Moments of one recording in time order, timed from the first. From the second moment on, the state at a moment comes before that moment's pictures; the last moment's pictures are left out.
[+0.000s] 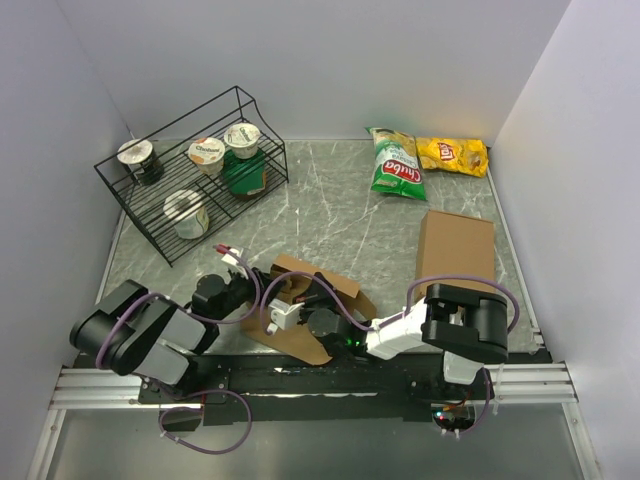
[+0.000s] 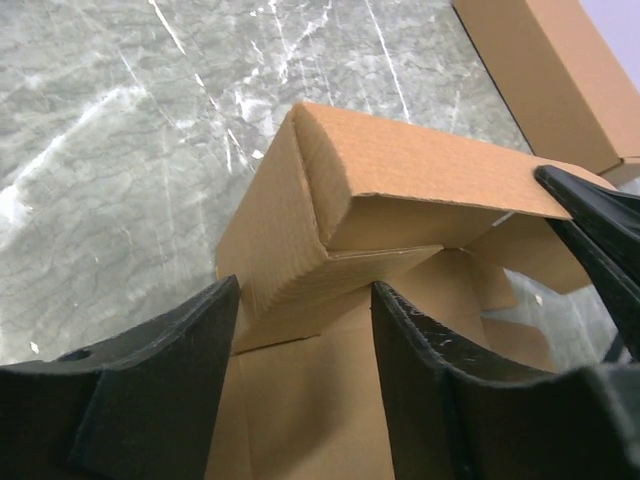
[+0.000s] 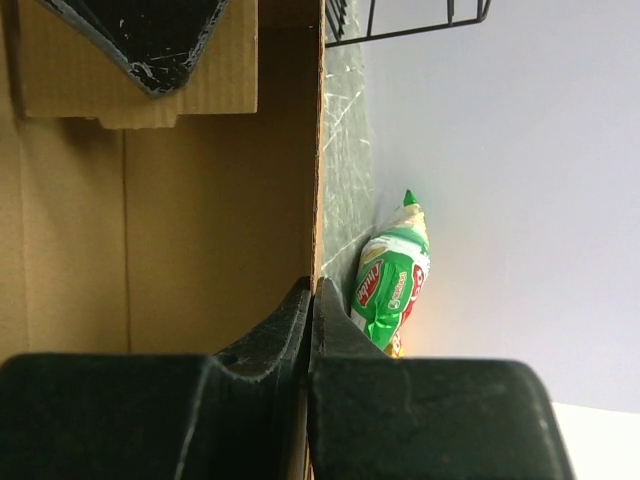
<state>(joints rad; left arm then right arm) -0.49 1.45 0.06 1.21 0.26 -0.46 1.33 1.68 0.55 0.82 0.86 -1.07</state>
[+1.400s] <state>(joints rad) -0.69 1.51 0.15 1.17 -0.09 -0.29 1.33 1.24 0.55 0.41 0.91 -0.59</state>
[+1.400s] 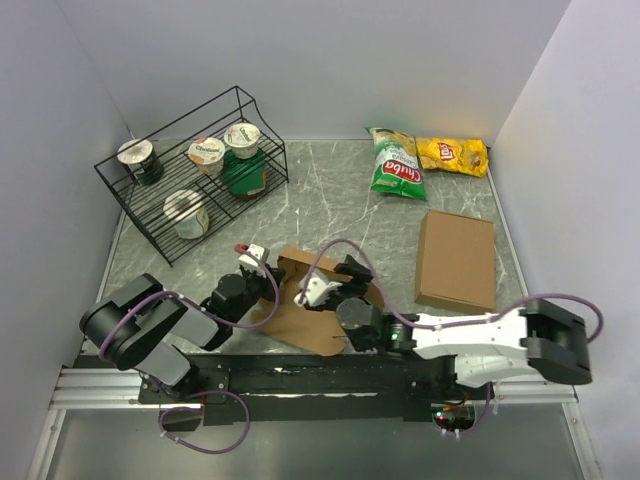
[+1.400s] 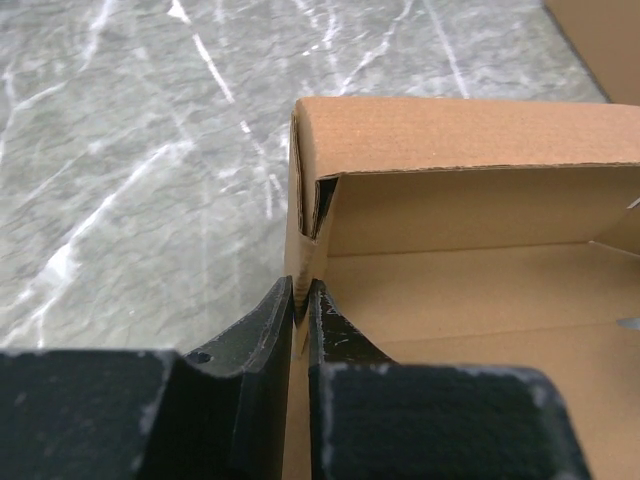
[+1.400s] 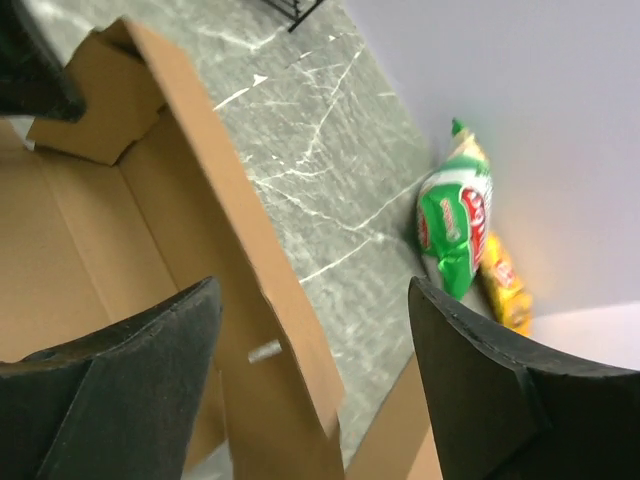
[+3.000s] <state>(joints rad) -0.84 1.46 0.22 0.95 -0.55 -0.31 0.99 1.42 0.93 -0.28 0.53 1.62</state>
